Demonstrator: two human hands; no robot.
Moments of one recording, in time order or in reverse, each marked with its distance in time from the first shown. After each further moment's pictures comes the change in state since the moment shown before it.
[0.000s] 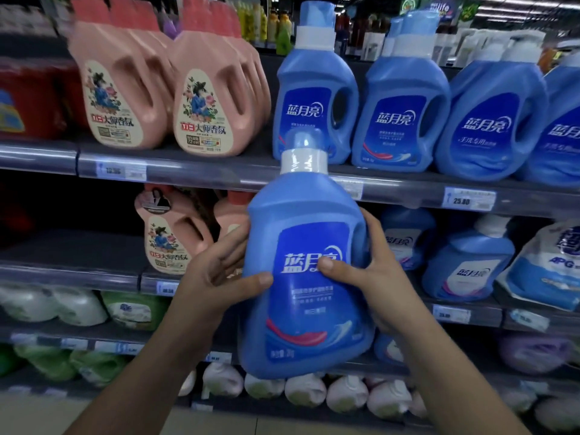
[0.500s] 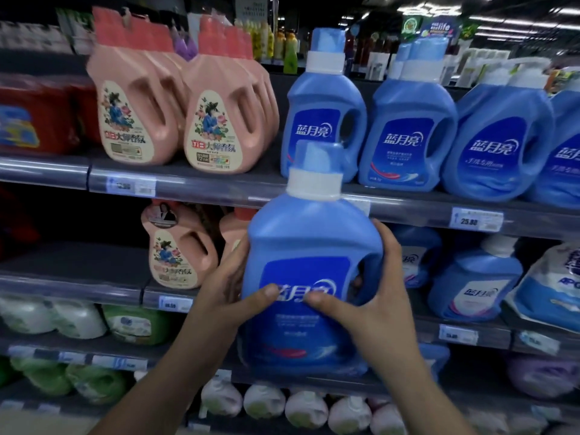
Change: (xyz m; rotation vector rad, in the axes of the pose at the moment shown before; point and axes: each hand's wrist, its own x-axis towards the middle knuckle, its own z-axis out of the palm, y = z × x) left_hand 0.015 -0.014 -0.003 -0.074 -0.078 0.050; right_hand -0.017 -0.005 0.021 -0.272 0.187 -0.245
